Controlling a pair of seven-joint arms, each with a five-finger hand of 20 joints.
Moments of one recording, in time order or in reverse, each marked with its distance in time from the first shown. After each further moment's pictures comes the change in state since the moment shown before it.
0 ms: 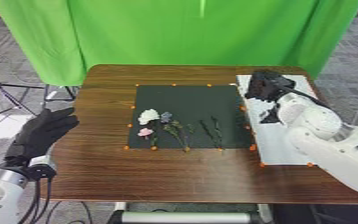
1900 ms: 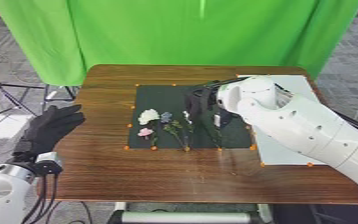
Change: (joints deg) left arm -2.8 0.7 2.6 0.9 0.0 -0.5 0.1; right arm 15.8 -20.0 -9.9 12.8 -1.4 -33.5 -20.7
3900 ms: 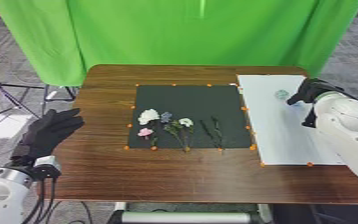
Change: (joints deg) left arm 1.8 -0.9 -1.3 -0.6 0.1 -0.6 -0.6; right arm -27.6 14.0 34.7 5.1 -8.0 15.4 27.2
